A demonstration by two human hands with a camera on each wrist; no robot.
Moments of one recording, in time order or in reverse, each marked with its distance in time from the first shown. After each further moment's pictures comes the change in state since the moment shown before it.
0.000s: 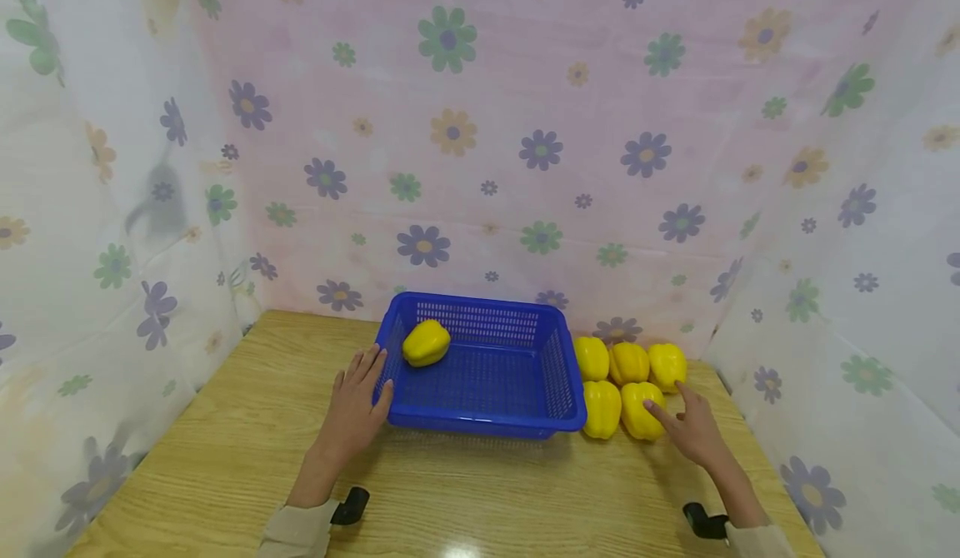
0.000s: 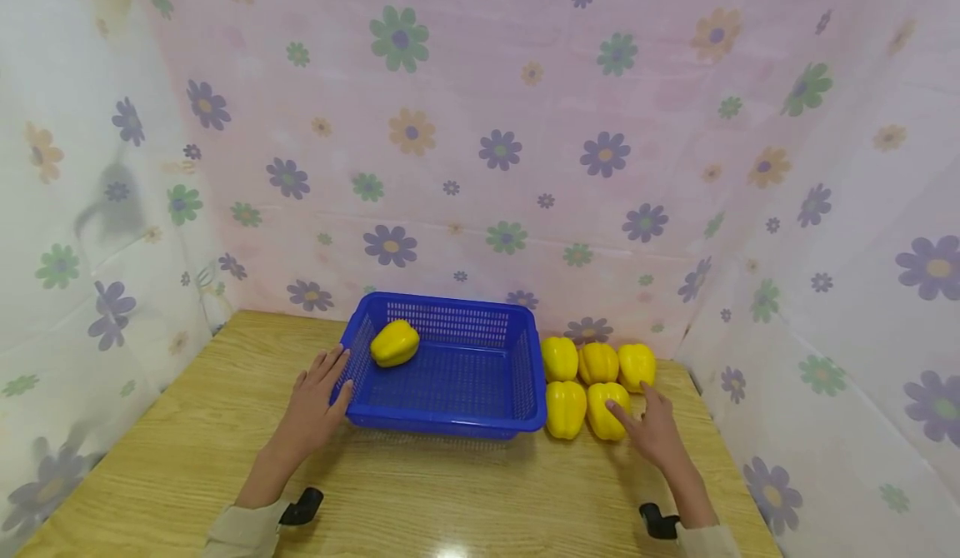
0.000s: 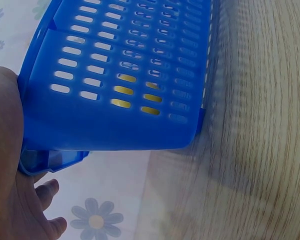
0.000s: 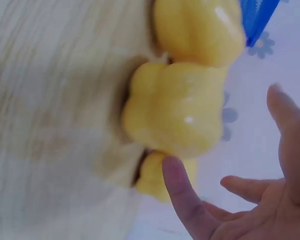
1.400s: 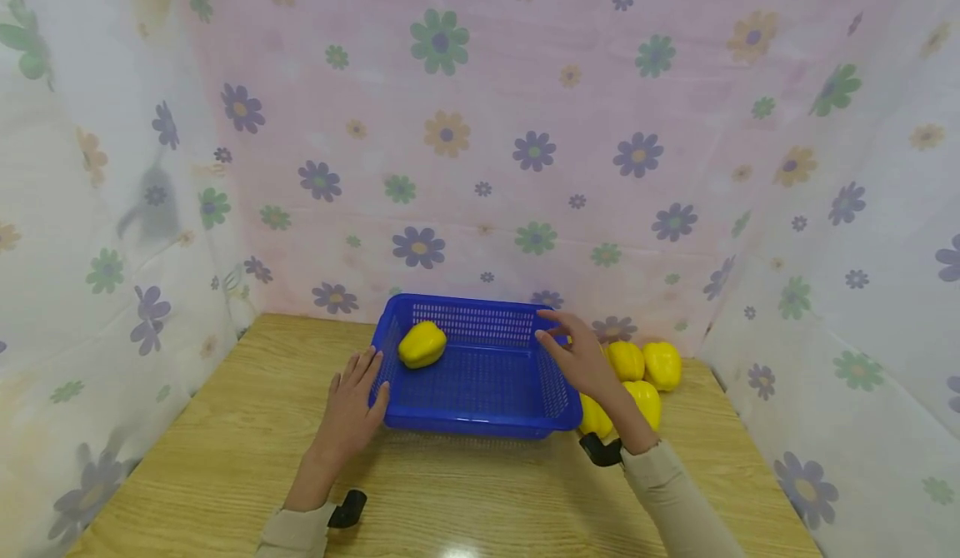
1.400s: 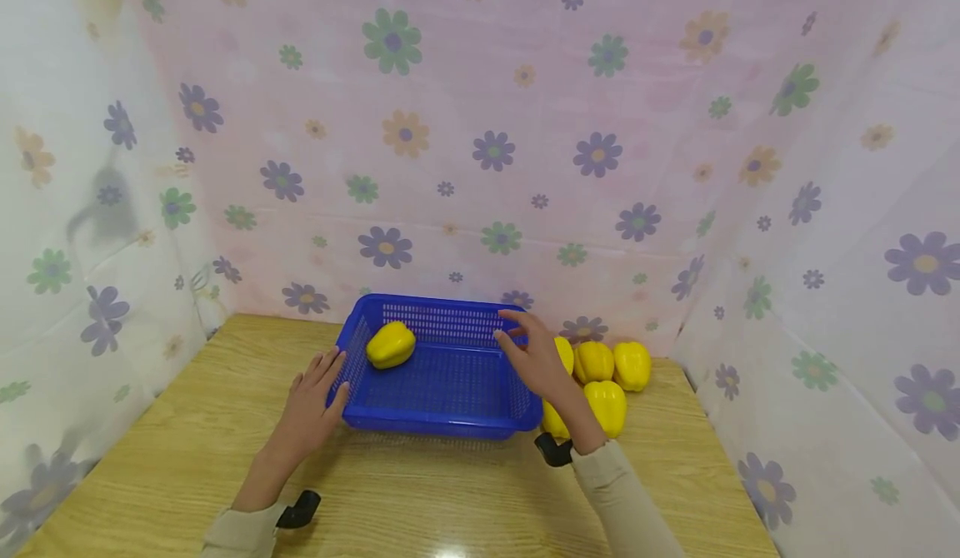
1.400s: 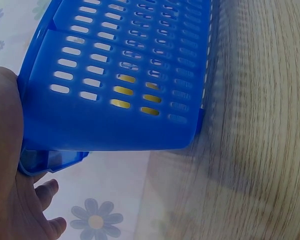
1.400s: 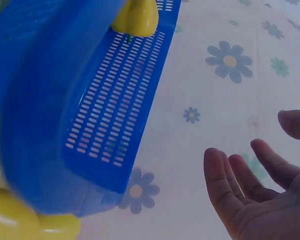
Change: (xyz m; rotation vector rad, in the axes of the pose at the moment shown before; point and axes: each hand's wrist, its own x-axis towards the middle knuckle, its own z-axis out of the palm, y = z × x) left_hand 0.000 0.000 0.000 0.024 -0.006 0.004; right_hand 0.035 -0.181 0.039 0.226 0.113 -0.489
